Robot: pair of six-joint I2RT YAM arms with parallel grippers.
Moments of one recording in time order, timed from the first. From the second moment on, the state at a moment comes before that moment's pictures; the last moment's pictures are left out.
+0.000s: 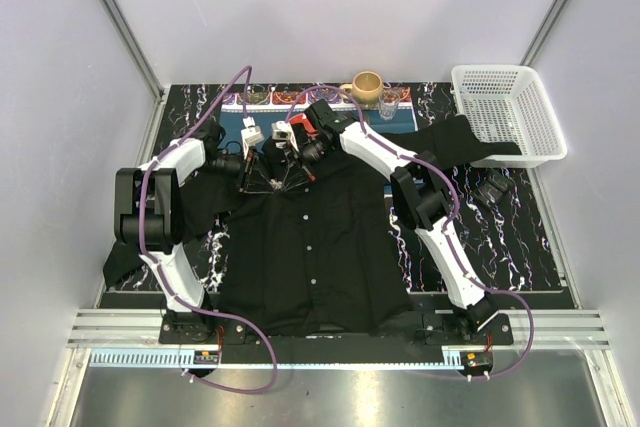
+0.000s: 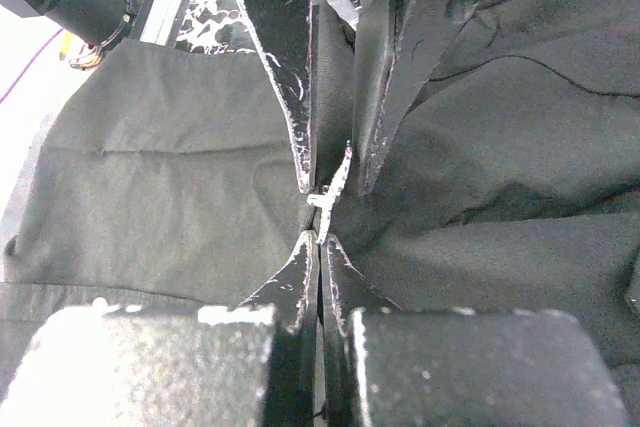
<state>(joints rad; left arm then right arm) -0.01 1.84 1.24 -0.79 1.15 0.81 0.64 2.47 2.18 -0.78 -1.15 -0.64</state>
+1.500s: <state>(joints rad) -0.01 1.89 1.29 -0.86 1.13 0.78 0.67 2.44 2.15 -0.78 -1.05 -0.75</state>
